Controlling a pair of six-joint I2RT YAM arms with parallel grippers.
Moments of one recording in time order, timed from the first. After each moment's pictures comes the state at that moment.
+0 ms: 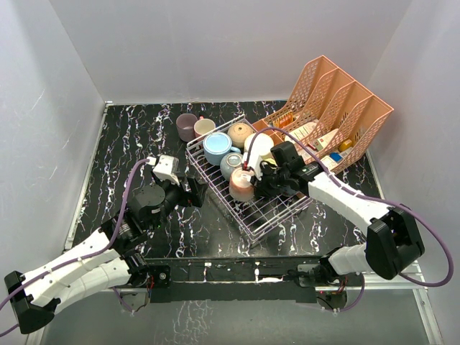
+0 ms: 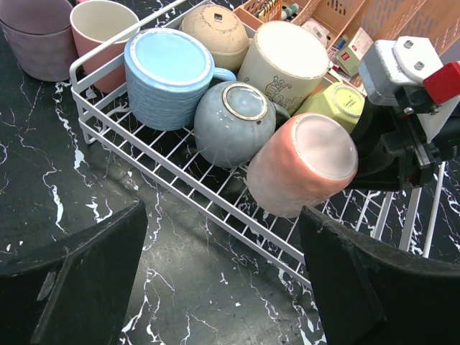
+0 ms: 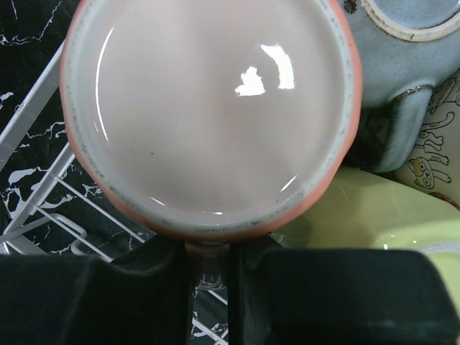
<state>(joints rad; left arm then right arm) -0.92 0.69 0.64 -0.18 -0.43 -0.38 0.54 1.34 0.93 -0.47 -0.48 -0.55</state>
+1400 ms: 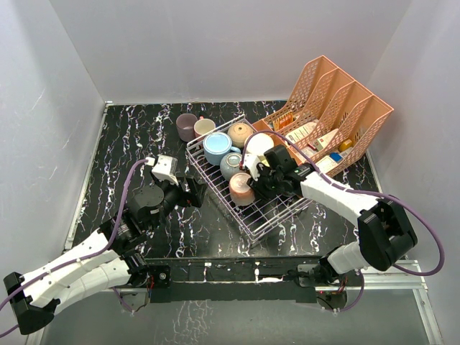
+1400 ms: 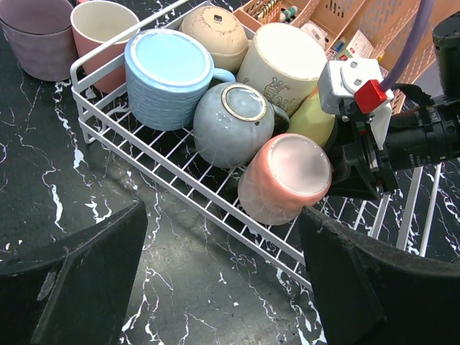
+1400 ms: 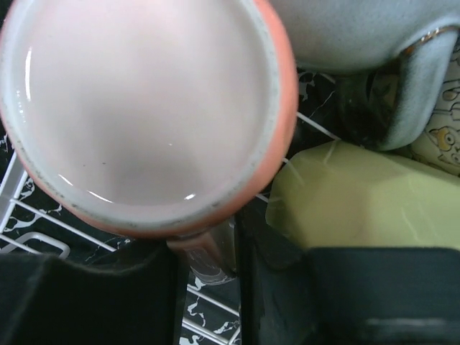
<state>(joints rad) -0.92 0.68 0.64 -0.19 -0.43 -0.39 0.57 1.42 0.92 -0.44 -0.32 -0.44</state>
